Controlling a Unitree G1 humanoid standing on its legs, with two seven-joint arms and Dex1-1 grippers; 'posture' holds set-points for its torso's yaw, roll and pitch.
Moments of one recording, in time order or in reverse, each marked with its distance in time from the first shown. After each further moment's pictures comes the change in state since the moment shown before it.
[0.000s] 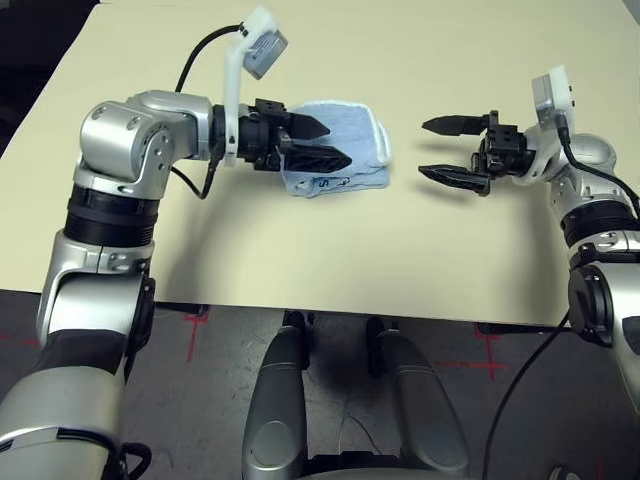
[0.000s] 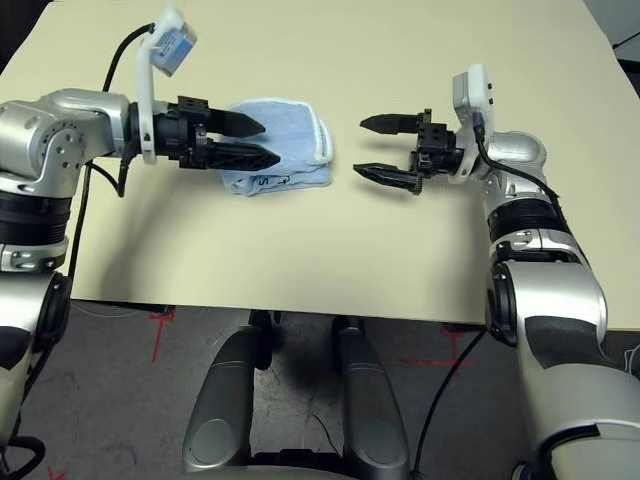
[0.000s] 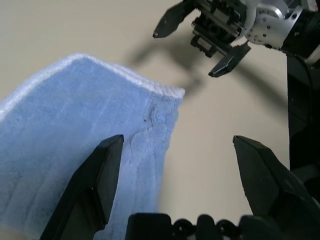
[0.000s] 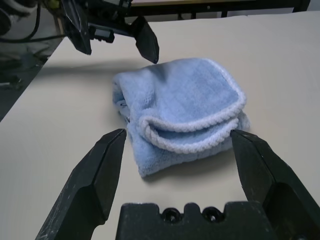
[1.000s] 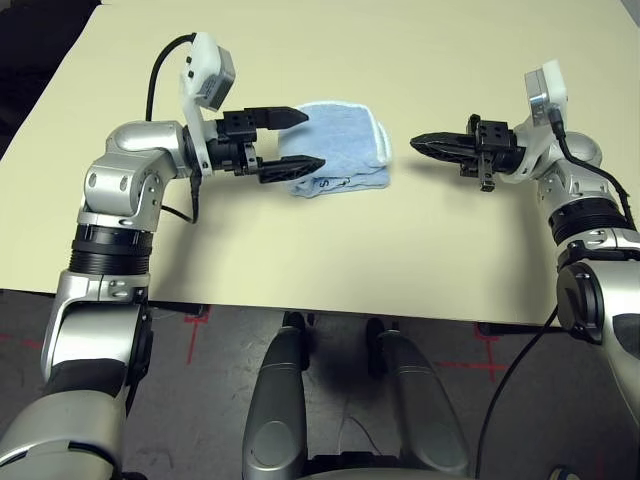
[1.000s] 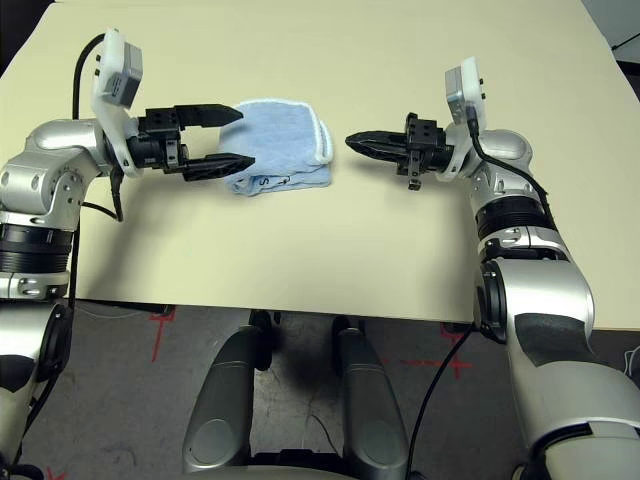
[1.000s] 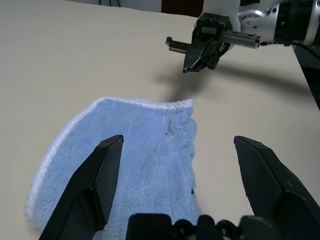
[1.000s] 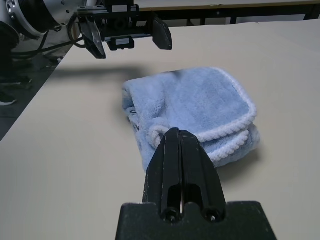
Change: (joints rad) left arm 0.130 -0.004 0.061 0.166 0.107 -0.616 -0.201; right arm -0.004 0.013 0.009 -0.037 0.002 0.022 0.029
